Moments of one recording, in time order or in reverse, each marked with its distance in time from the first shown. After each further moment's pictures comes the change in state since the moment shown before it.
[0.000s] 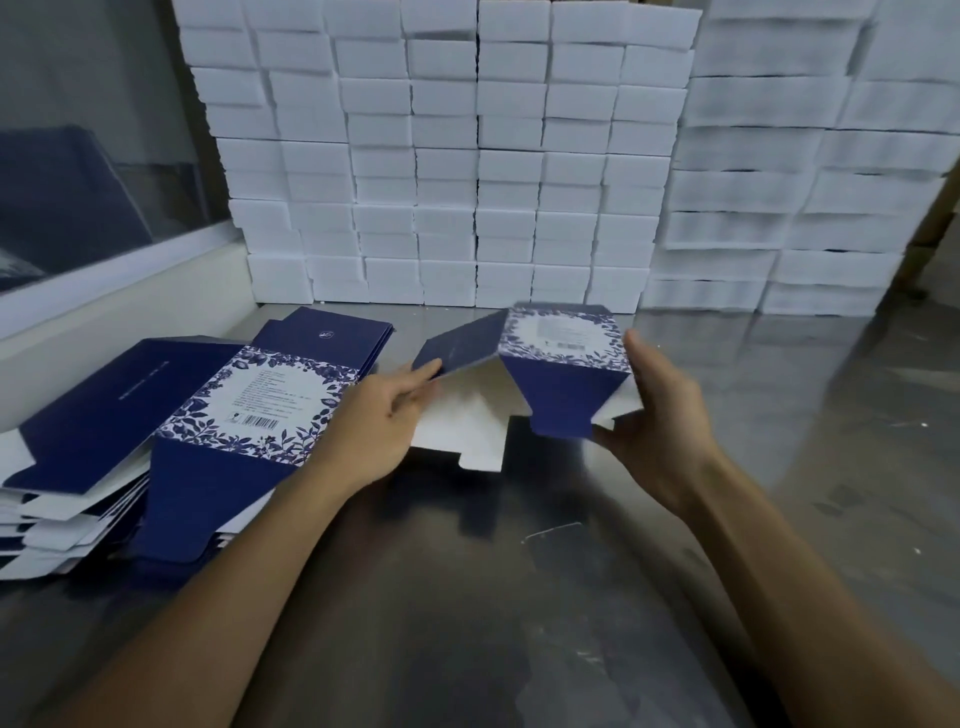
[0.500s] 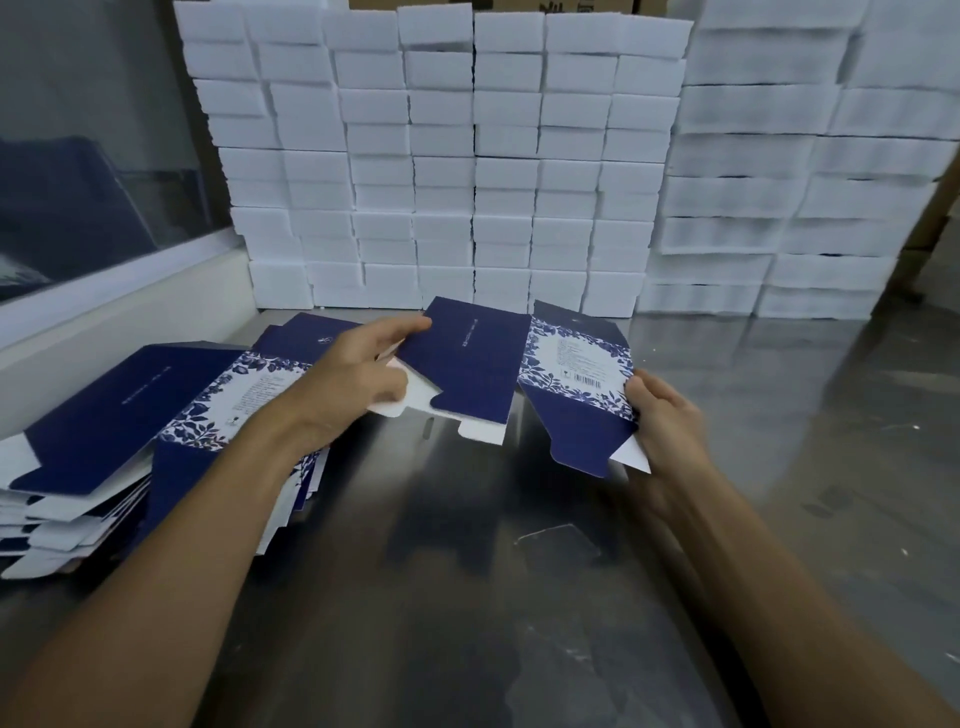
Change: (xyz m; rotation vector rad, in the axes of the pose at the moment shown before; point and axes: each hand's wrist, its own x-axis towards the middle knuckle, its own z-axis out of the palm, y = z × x) left_hand 0.013 0.035 -0.042 -0.456 -0.227 -0.076; right_hand 0.013 0.020 -0.021 0.042 0.395 -0.016
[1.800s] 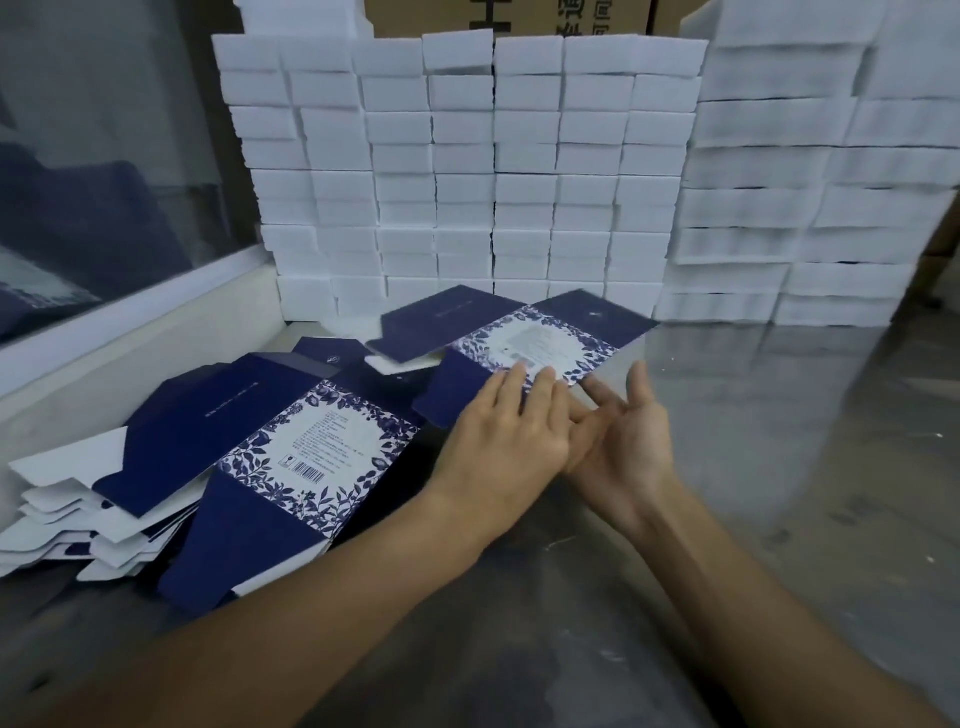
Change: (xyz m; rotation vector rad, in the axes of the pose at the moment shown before) left_hand -0.034 0.018 0.094 1.591 0.216 0.752; right_hand -0.049 -0.005 0.060 0.377 -0.272 0.337
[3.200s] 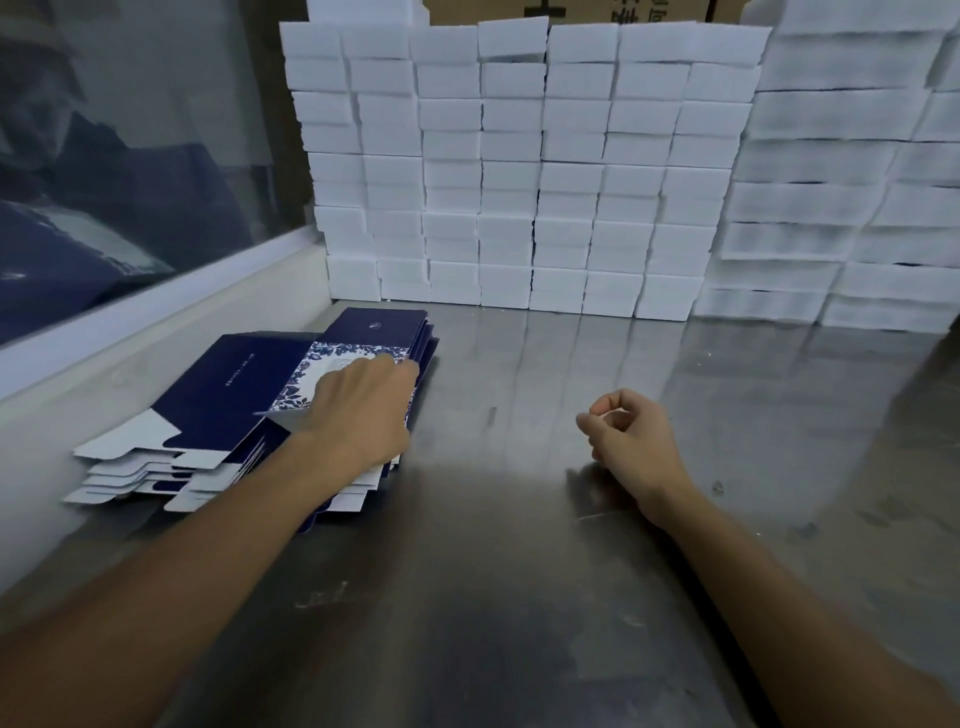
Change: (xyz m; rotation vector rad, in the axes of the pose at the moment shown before) left_hand -0.062 -0.102 -0.003 -0.178 -0.607 -0.571; right_hand 0.024 0.017 -0.044 -1.100 0.147 -0.393
